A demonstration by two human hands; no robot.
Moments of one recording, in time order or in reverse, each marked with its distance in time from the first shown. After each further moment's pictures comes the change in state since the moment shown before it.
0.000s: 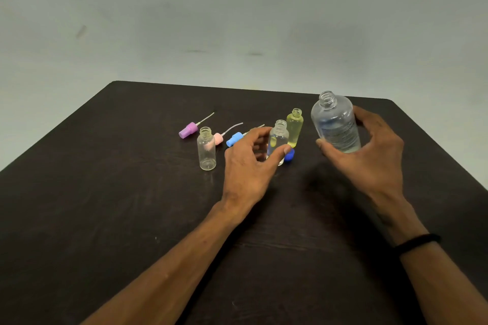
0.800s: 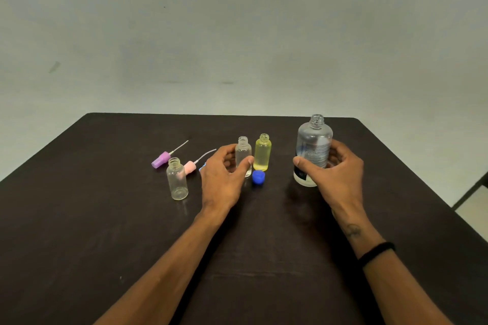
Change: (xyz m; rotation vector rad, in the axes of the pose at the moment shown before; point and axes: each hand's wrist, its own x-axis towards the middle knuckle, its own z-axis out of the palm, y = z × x) left_hand 0.034 -0.014 0.018 0.020 0.048 -0.081; right_hand 0.001 0.027 0.009 0.370 0.043 0.463
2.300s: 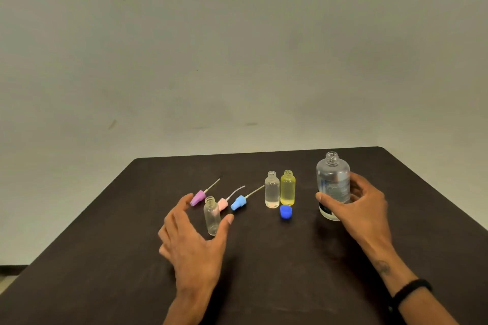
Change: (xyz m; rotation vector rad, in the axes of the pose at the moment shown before) left_hand -0.062 0.027 -0.096 0.528 0.385 -0.081; right_hand -0.005 -0.002 -0.003 -0.039 -0.057 -0.042
